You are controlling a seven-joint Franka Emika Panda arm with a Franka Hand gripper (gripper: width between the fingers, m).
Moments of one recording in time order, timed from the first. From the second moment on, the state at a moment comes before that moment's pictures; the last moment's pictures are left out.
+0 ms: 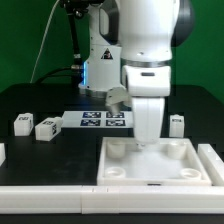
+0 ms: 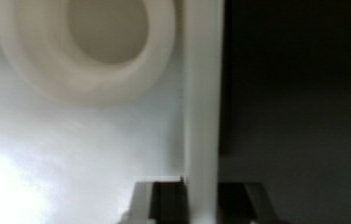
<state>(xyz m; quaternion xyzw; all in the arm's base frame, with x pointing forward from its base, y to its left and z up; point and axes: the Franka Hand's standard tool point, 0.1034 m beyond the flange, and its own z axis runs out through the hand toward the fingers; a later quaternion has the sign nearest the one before) 0.496 0.062 0.015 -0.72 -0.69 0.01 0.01</state>
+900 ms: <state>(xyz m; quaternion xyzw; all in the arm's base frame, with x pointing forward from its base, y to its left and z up) 0.502 0.065 0.014 -0.72 -0.69 0.02 0.01</state>
